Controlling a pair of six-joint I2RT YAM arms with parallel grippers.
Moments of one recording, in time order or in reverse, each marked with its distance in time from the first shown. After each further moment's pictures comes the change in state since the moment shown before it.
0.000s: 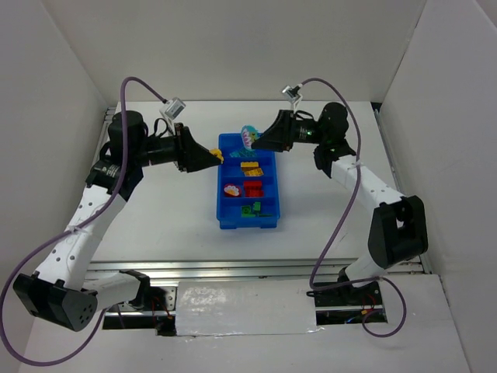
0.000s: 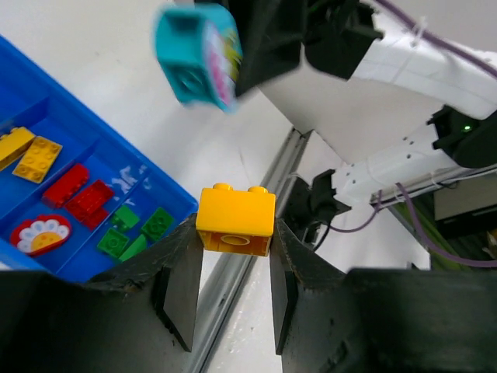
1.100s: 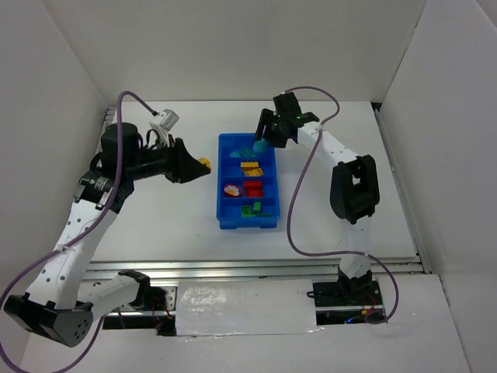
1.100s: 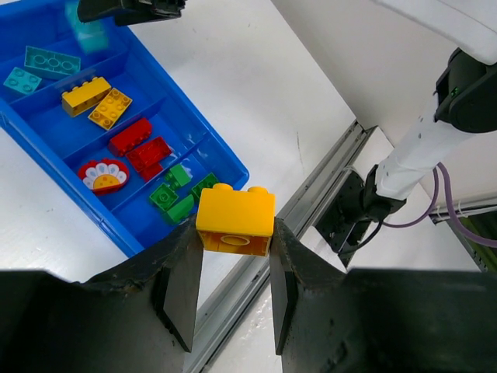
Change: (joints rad) left arm 0.004 -0.111 -0.018 -0.237 -0.209 0.126; right arm 0.051 0.517 0.629 -1.190 1.101 -0.384
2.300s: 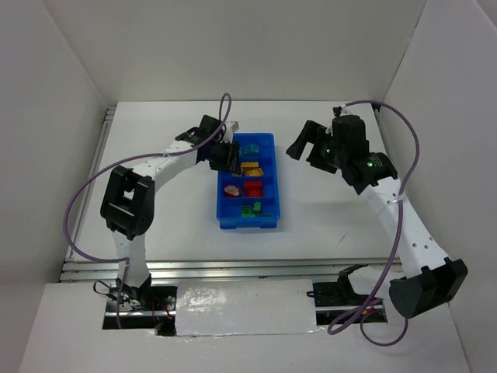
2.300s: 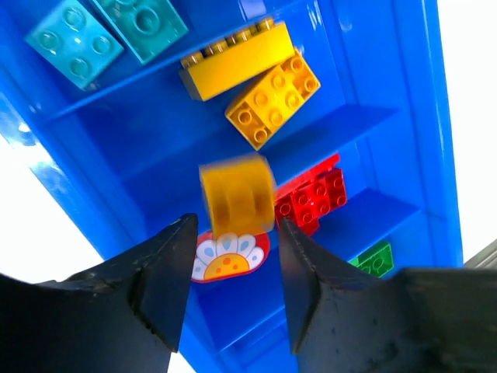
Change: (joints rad) left arm -0.160 0.890 0.279 0.060 -0.382 0.053; right arm -0.060 -0.868 -0.513 -0.148 0.051 0.021
